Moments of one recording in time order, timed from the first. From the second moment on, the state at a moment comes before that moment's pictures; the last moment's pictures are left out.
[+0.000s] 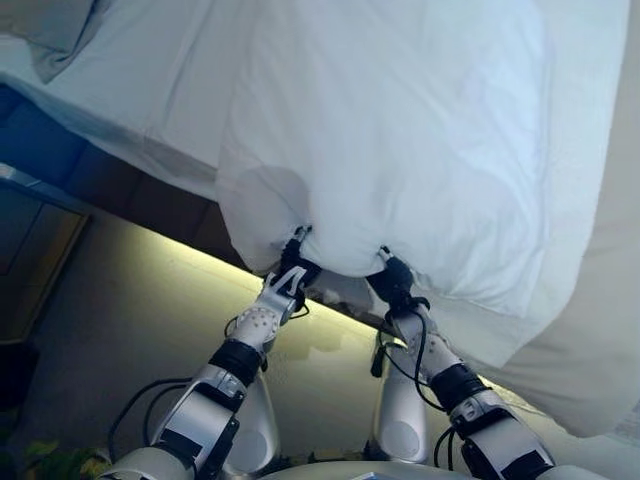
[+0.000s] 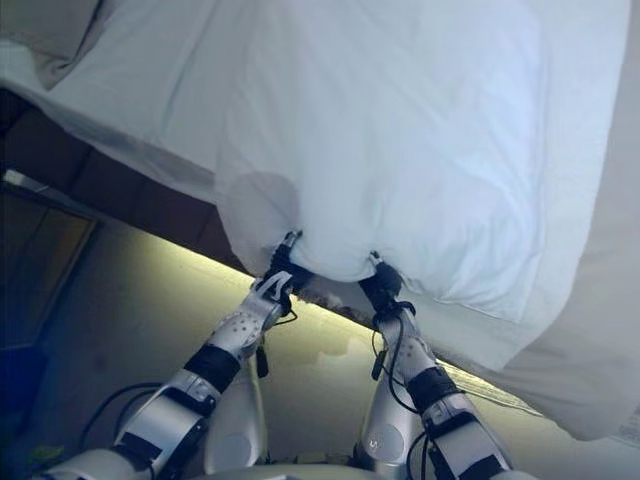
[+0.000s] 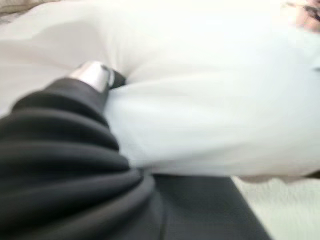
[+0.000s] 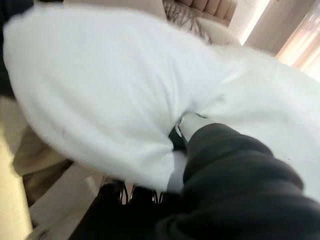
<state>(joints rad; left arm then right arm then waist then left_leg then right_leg) -0.50 0.13 -0.38 0.61 -1.62 0.07 -0.06 -0.38 -0.17 0.31 0.76 1.50 -0.10 0.20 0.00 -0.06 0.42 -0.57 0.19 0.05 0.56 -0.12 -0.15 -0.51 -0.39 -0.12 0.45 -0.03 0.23</state>
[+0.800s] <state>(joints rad) -0.46 0.20 -0.41 0.44 -1.80 0.09 -0.08 -0.46 -0.48 -0.20 1.25 1.94 0.12 0.48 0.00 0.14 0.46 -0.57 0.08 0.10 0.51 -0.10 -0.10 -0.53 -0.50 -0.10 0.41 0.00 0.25</state>
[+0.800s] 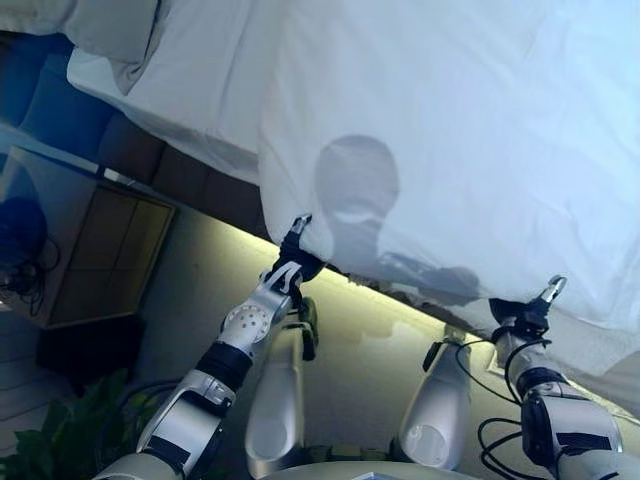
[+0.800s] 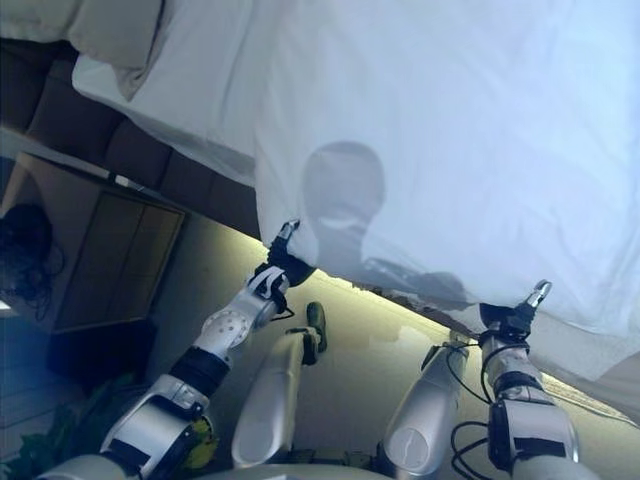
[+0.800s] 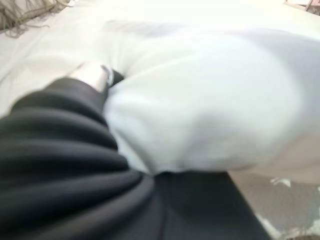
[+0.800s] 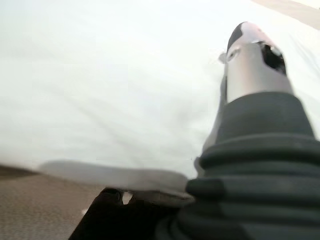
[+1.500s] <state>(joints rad) -0.45 0.20 -0.40 0.44 -1.73 0.05 -0.10 -0.49 -0.54 -0.22 1.25 1.85 0.19 0.61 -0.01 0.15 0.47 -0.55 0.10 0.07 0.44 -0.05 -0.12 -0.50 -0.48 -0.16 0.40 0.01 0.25</state>
